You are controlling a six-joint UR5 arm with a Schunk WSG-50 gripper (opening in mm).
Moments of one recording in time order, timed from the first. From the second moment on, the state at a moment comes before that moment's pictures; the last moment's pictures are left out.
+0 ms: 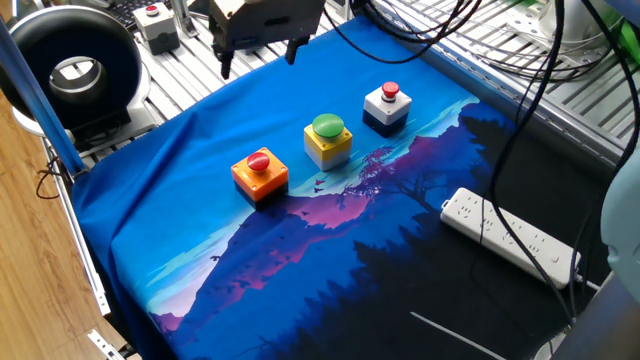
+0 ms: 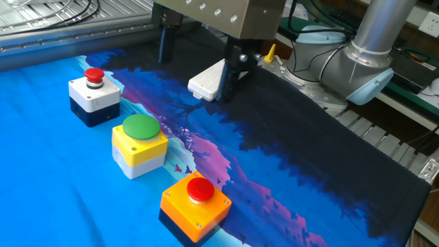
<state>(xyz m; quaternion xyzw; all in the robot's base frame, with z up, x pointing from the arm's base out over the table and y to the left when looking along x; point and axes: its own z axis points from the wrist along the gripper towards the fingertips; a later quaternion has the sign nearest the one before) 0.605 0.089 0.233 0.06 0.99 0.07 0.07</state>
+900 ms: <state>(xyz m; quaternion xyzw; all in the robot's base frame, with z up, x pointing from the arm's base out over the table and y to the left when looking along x) 0.576 0.063 0.221 0.04 1.00 0.01 0.00</state>
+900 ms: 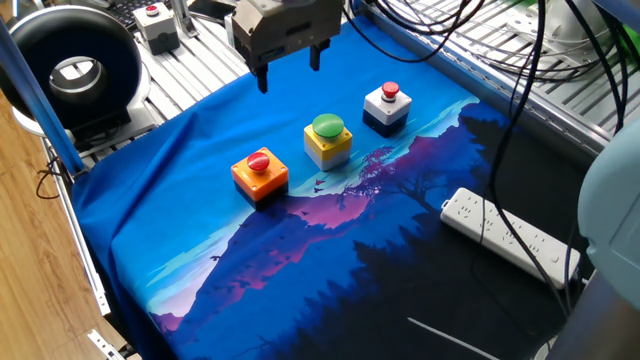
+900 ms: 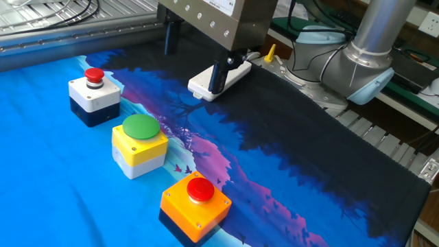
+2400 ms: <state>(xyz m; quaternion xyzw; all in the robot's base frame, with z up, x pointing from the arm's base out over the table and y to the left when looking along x) 0.621 0.057 0.248 -0.17 0.98 -0.05 0.10</state>
